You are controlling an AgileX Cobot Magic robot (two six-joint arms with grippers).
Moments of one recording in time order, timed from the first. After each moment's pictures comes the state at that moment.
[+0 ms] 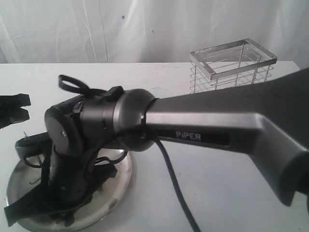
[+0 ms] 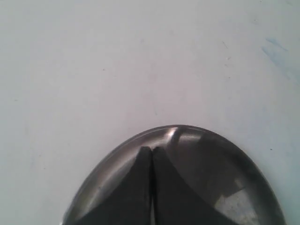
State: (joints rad) left arm 0.18 1.41 -0.66 -1.40 0.39 1.12; right arm 1.07 2.07 -1.57 0.24 0.84 0.26
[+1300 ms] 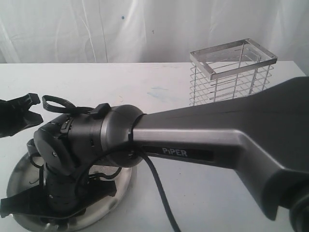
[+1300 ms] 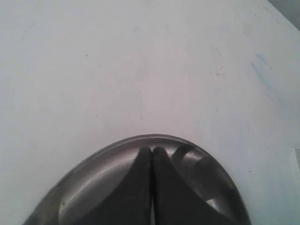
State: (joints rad) left arm 0.18 1.57 -0.66 -1.79 0.46 1.34; right arm 1.12 2.10 -1.56 0.17 0.78 0.65
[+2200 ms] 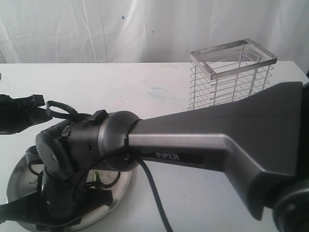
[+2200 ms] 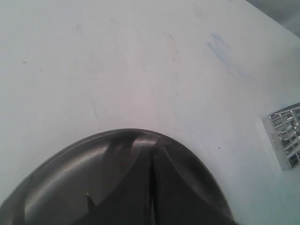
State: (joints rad) left arm 0.18 1.57 -0.66 -1.79 0.59 1.48; right arm 1.12 2.13 -1.56 0.26 0.77 0.59
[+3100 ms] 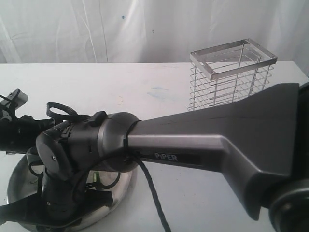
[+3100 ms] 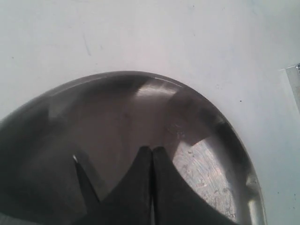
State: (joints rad) left arm 0.10 1.72 -0.66 -1.78 0.60 1.50; right arm 1.12 2.14 -1.56 0.27 0.77 0.59
